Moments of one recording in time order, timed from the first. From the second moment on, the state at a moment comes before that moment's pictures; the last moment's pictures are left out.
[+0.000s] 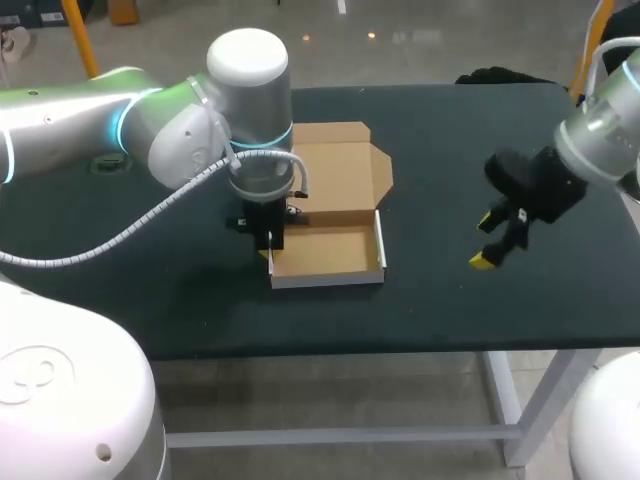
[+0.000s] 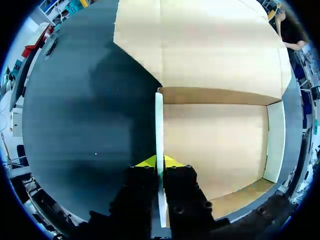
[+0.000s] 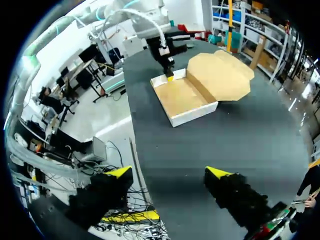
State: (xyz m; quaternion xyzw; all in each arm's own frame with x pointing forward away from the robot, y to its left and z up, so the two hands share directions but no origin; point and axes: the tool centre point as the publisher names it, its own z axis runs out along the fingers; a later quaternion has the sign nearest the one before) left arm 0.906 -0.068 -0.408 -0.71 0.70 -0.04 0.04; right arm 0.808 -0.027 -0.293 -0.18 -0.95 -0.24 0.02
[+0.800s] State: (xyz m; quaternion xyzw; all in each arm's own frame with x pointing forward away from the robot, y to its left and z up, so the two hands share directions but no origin) left arm 0.906 -0.056 -0.406 -0.71 0.70 -0.01 0.07; right arm 0.767 -0.056 -0.299 -0.10 -0.94 -0.34 -0.01
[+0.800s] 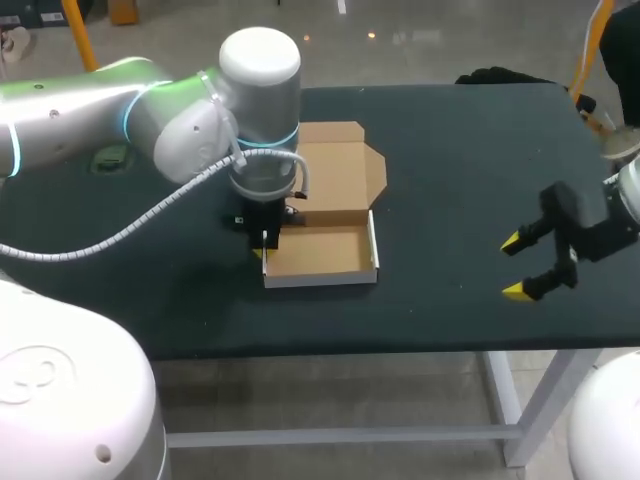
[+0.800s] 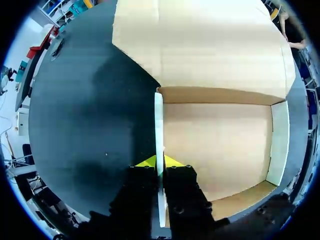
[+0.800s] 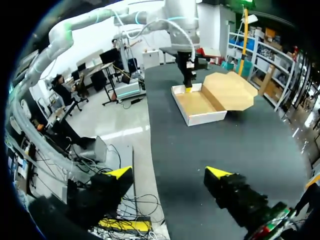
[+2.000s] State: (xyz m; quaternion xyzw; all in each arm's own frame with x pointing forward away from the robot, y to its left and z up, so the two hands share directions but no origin) left arm 0.914 -0.043 -0.408 -0.72 0.68 0.06 0.13; right arm 0.768 -0.057 -0.299 -0.10 -0.93 -0.34 -0.01
